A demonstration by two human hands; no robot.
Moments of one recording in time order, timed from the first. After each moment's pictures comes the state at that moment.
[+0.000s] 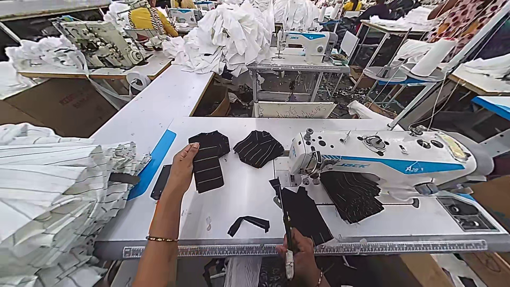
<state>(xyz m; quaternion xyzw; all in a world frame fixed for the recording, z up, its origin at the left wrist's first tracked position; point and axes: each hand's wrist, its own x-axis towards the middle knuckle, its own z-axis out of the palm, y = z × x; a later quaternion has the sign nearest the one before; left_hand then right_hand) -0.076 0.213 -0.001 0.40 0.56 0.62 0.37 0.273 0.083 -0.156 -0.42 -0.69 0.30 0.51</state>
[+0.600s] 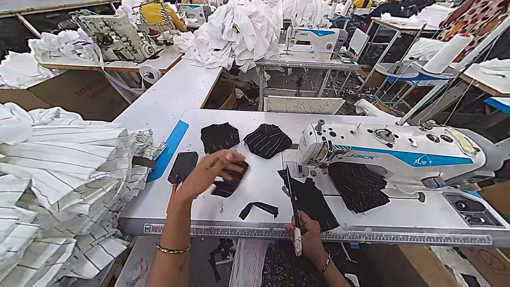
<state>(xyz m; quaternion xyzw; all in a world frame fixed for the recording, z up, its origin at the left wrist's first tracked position) -0.058 0.151 0.032 0.62 0.50 0.42 0.44 0.271 0.091 -0.148 -0.42 -0.66 0.37 0.50</state>
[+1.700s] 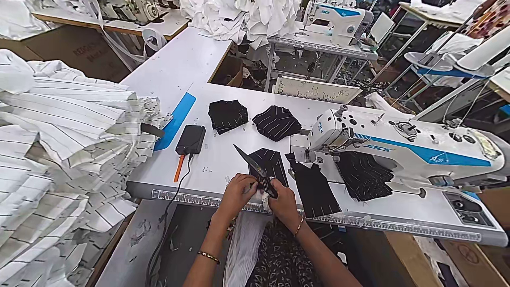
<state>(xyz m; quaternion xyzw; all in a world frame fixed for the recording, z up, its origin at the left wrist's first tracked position) 0.004 0.089 -0.141 0.68 0.56 0.43 0.21 0.192 0.111 -0.102 -0.53 -0.76 0.31 0.22</state>
